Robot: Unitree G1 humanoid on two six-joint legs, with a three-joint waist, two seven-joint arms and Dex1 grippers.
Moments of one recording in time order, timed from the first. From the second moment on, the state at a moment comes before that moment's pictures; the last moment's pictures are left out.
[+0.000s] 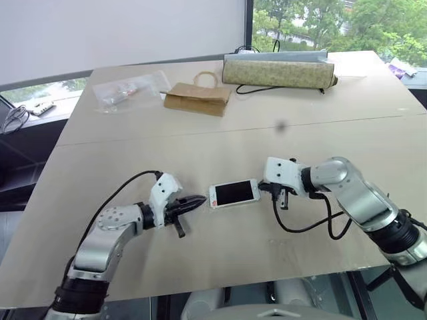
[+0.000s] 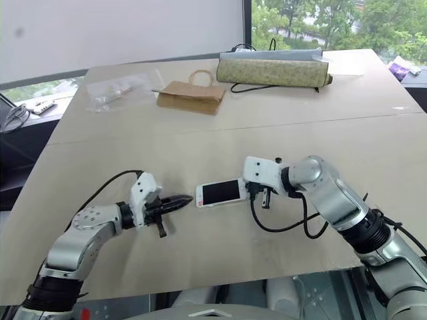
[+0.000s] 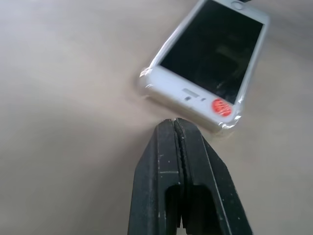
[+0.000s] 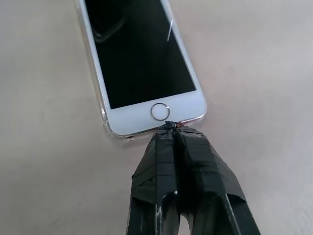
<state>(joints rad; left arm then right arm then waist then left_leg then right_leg) 0.00 0.63 0.06 -0.20 -0.39 0.42 -0.92 -0.53 -0.64 0.45 -0.31 -0.01 0.64 0.98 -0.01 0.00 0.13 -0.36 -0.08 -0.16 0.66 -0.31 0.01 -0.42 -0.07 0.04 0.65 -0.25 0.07</state>
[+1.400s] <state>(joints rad) -0.22 0.59 -0.15 -0.02 -0.32 0.26 -1.07 -0.27 -0.62 0.21 -0.46 0.30 0.66 0.86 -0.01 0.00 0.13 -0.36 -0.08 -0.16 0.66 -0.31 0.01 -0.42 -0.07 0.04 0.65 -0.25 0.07</state>
